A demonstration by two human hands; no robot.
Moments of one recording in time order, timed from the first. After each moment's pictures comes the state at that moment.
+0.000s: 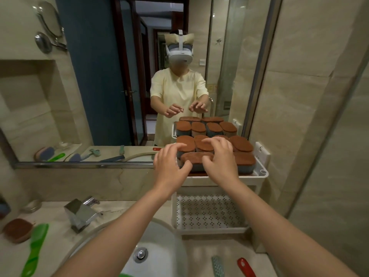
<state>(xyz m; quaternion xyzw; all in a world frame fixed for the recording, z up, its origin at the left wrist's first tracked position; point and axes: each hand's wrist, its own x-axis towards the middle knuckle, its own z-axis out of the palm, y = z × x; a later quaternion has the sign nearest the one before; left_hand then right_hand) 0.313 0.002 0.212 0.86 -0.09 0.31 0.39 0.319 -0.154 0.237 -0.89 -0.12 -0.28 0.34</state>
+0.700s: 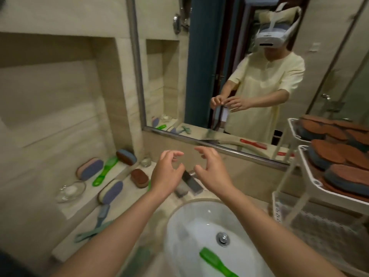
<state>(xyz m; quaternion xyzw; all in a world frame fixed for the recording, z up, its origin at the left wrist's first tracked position) 0.214 0.327 0.149 0.84 0.15 0.28 0.43 0.271 0.182 0.182 -0.85 -0.33 -0.05 0.41</state>
